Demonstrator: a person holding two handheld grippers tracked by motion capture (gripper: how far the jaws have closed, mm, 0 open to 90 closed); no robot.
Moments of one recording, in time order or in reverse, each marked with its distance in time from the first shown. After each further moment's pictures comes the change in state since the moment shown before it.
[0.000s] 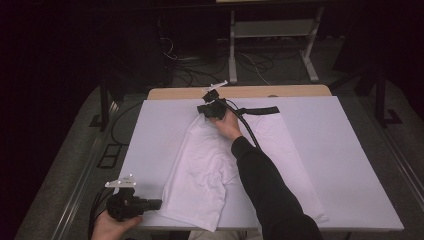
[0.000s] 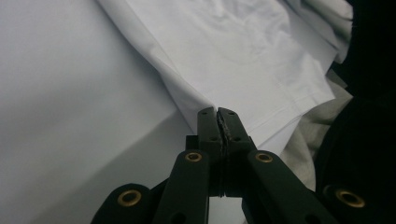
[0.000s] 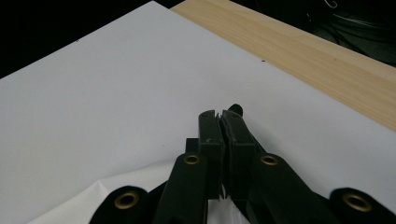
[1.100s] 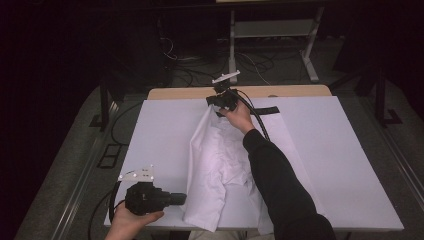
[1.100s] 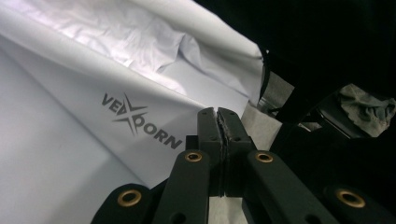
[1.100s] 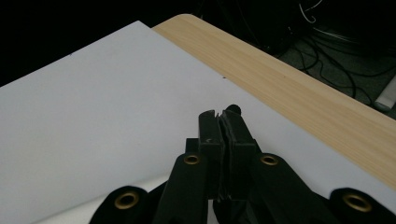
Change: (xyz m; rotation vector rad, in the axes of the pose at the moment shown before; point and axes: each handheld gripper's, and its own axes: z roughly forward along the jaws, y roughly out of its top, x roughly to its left) left arm -0.061 0.056 0.015 -0.089 -0.191 0.168; right arm -0.022 0.015 -0.044 -0.024 -0.036 -0.029
